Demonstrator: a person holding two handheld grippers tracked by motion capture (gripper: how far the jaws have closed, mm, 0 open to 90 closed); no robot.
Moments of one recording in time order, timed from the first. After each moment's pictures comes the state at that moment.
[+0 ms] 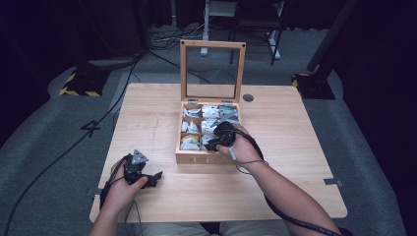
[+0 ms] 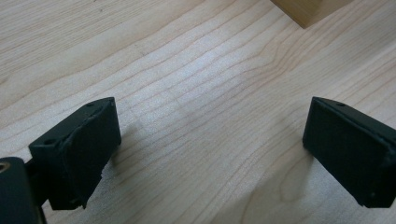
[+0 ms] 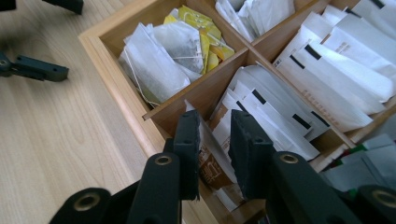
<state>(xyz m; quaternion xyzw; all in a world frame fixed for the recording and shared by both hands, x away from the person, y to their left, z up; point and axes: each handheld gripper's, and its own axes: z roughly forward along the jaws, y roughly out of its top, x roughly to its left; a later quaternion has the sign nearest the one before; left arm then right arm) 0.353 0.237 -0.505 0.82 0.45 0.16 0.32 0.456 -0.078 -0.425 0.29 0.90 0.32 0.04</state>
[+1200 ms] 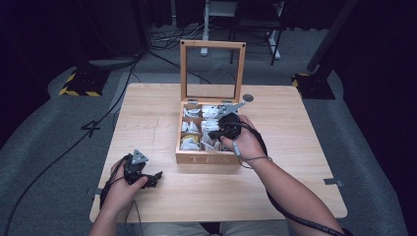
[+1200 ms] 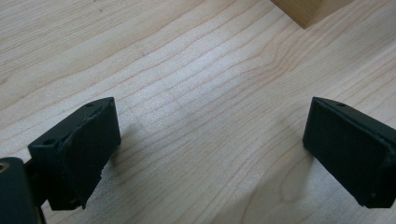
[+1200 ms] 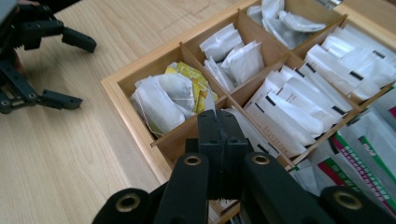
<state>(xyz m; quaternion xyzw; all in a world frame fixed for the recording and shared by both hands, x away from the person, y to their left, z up) 0.353 0.237 -0.505 0.82 0.45 0.16 0.32 0.453 -0.090 -0.382 0.28 0.89 0.36 0.07</state>
